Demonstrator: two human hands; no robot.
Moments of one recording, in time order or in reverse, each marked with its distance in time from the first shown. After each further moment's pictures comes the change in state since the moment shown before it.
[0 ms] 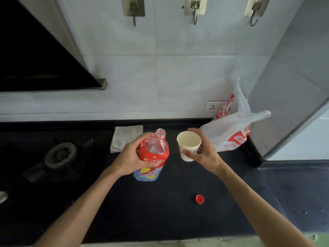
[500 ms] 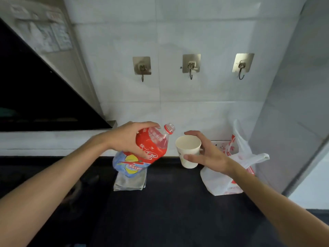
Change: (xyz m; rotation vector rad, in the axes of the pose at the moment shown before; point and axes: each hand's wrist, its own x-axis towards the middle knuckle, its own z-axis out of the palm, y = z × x) left_hand 0.078 0.158 -0.113 0.584 -0.183 0.135; right_hand 0.068 -0.095 -0.069 0.008 -0.179 -0.154
